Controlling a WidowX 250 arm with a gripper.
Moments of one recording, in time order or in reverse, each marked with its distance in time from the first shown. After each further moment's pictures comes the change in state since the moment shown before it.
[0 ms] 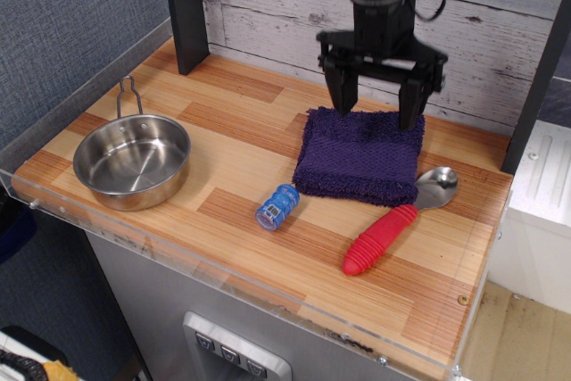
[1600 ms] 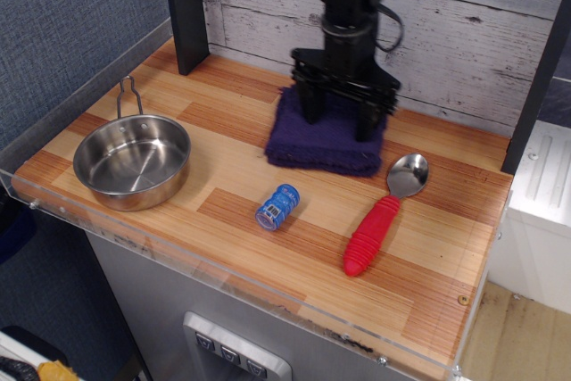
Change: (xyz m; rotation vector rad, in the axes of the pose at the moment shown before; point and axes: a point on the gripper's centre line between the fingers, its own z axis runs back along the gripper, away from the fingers) arm 0.001 0.029 -0.056 0.081 0.075 -0.069
